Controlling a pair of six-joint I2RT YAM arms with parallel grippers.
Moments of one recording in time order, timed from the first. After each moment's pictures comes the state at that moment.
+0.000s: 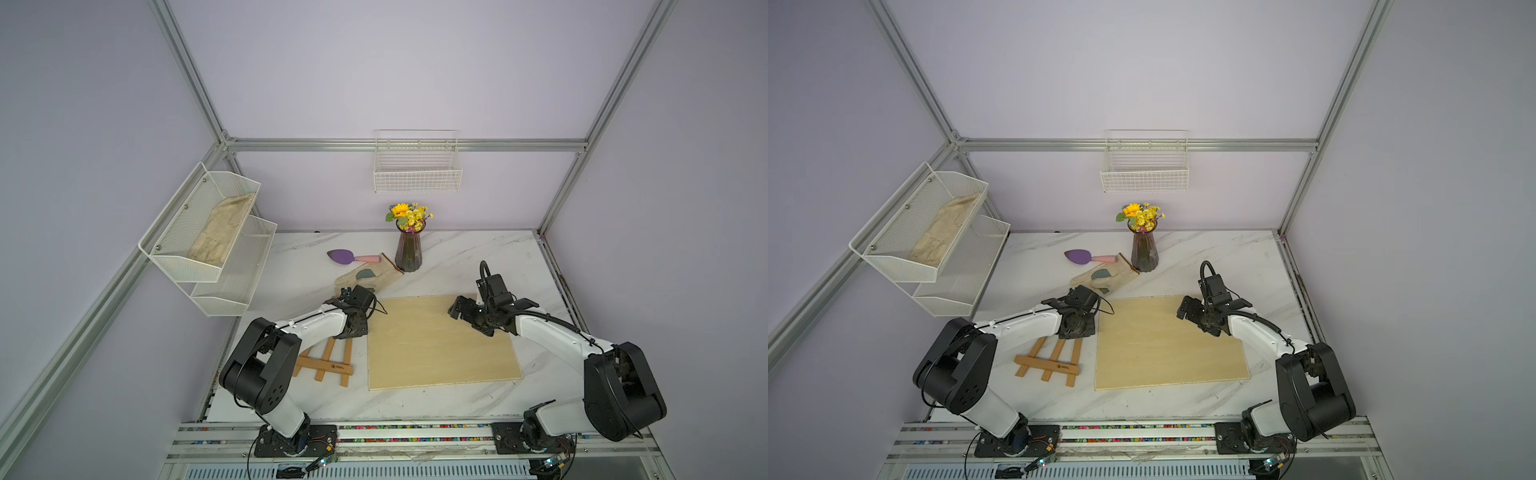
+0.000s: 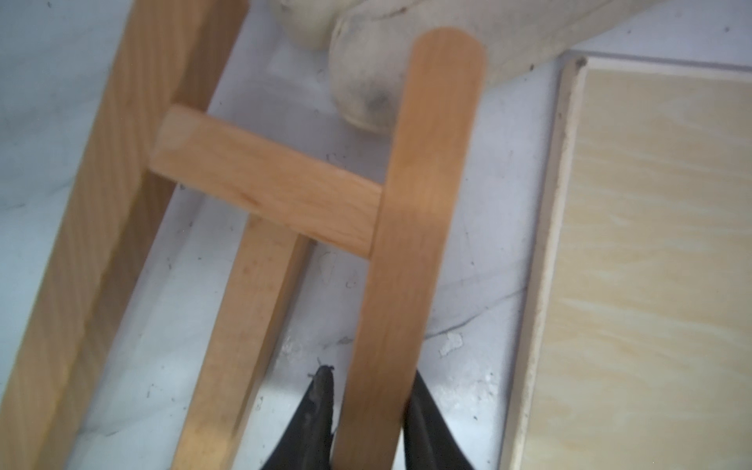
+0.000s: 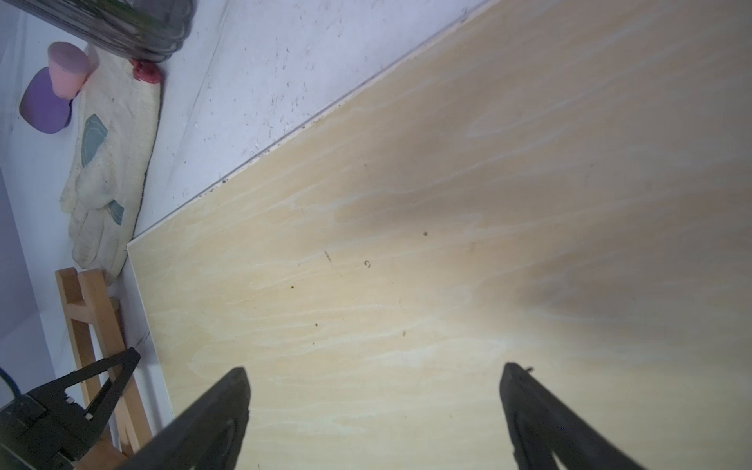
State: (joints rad) left arm -0.49 1.62 0.90 -0.55 -0.29 -0.64; right arm 0.33 1.42 0.83 -0.41 -0.16 0.75
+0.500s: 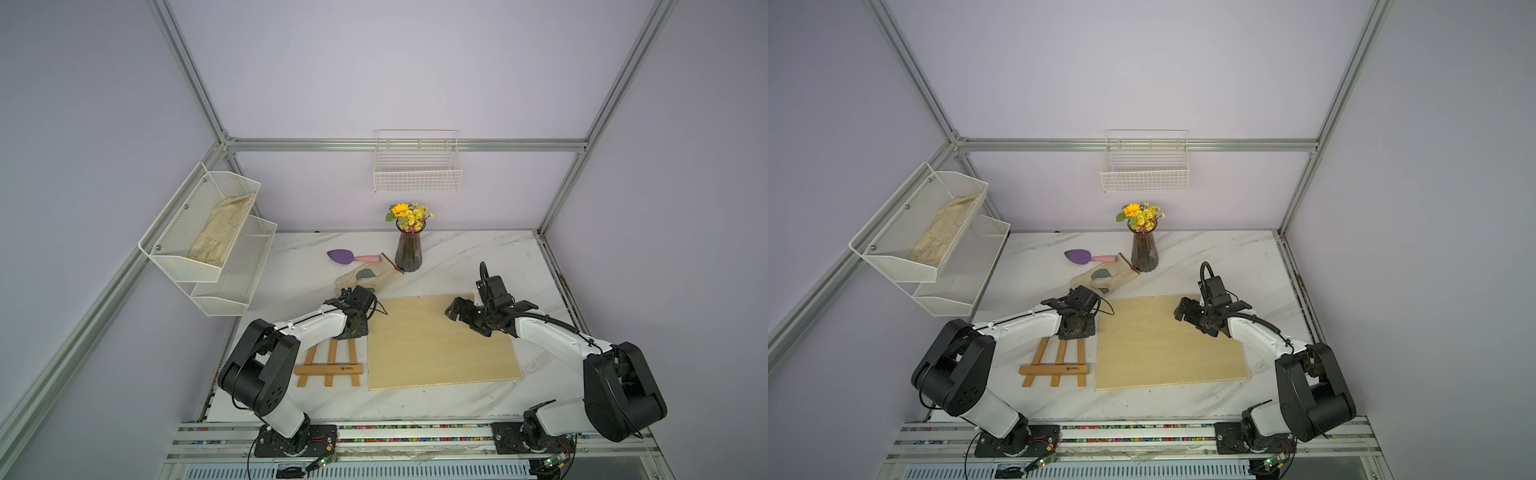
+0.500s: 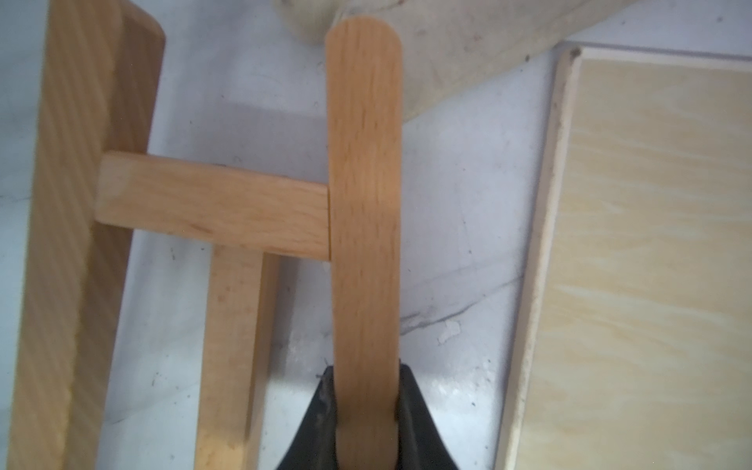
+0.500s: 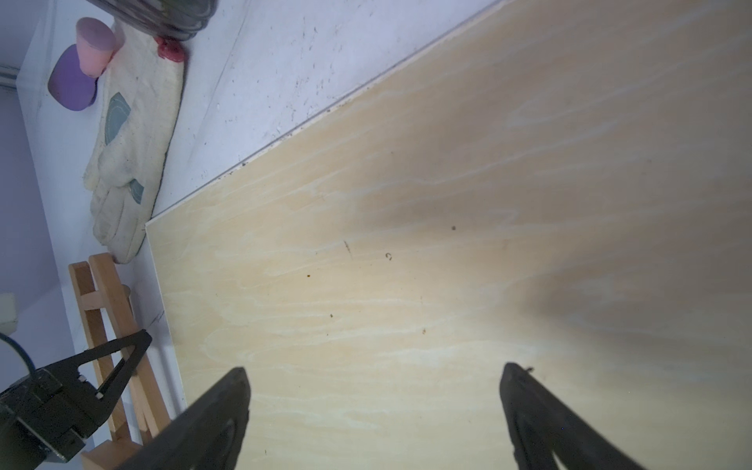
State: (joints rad) left arm -0.52 1.60 0.91 -0.58 -0.30 -0.62; right arm 0.34 1.42 0.80 -0.36 -0.21 0.72
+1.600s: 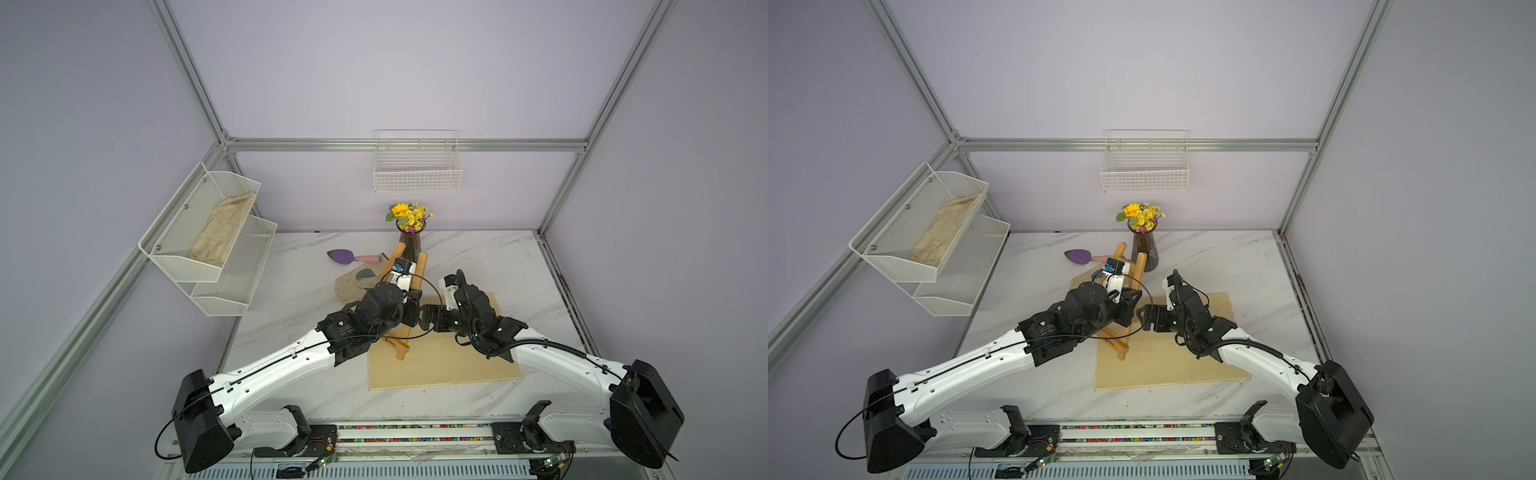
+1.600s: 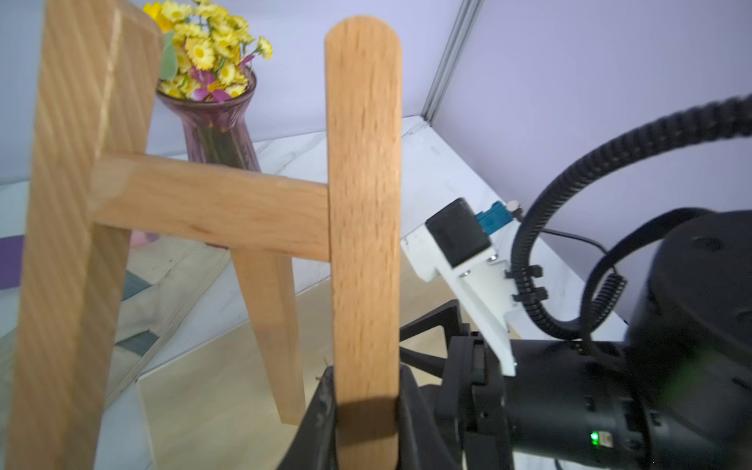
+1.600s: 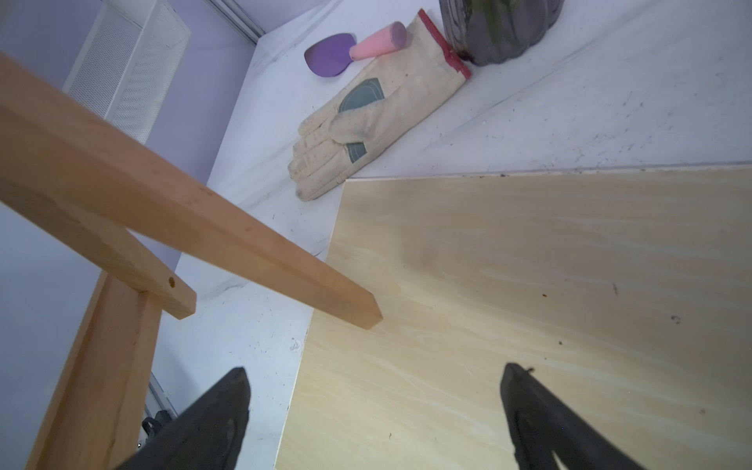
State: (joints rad) left arm -0.94 1.26 1.07 -0.18 -0.25 -0.33; right arm 0.67 1.28 0.76 -0.05 -0.11 0.65
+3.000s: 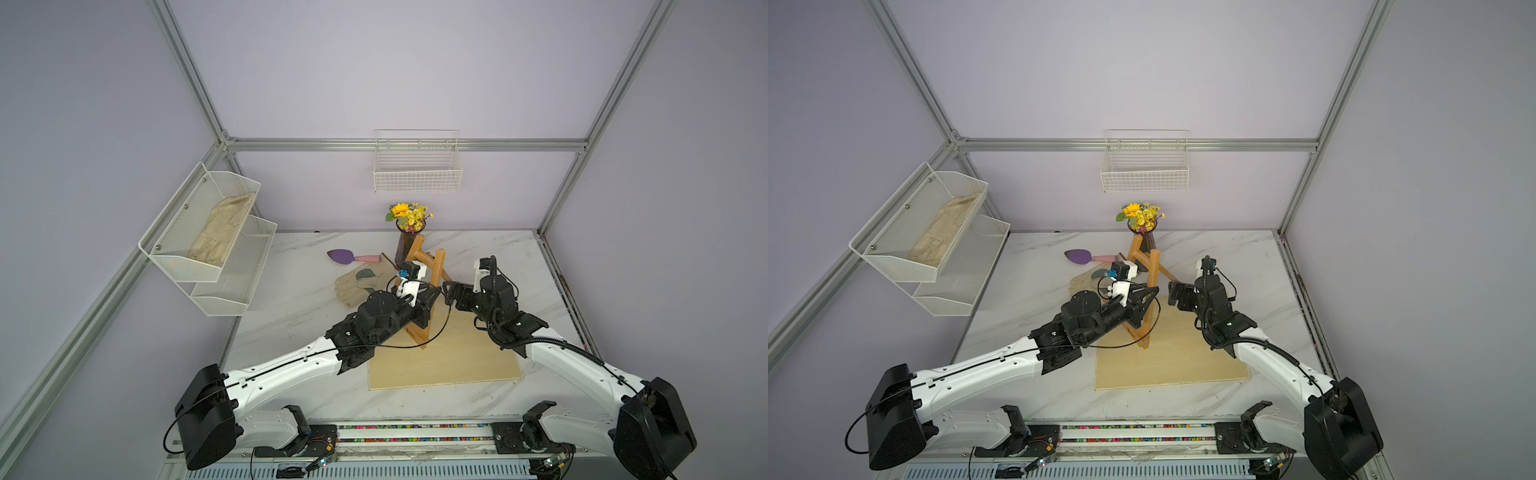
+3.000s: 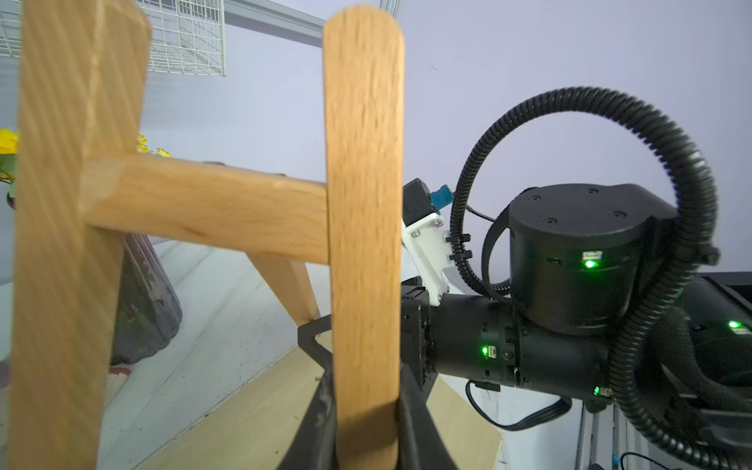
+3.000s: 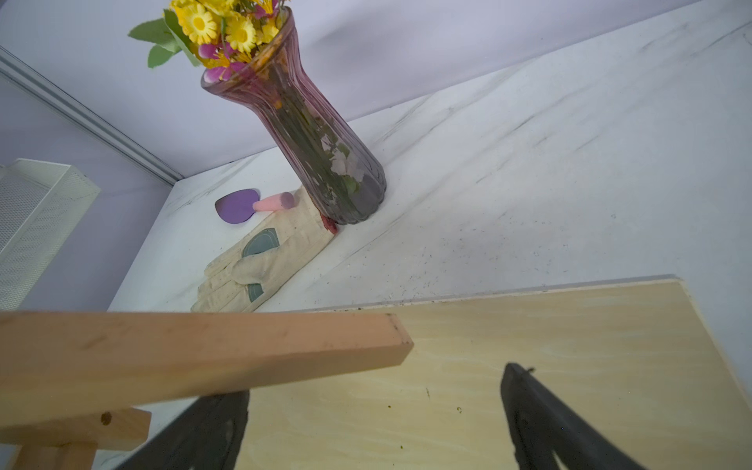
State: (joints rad) left arm -0.95 1.27 0.92 0.27 -0.12 -0.26; right arm 0.47 1.20 0.75 -0.02 0.13 0.55
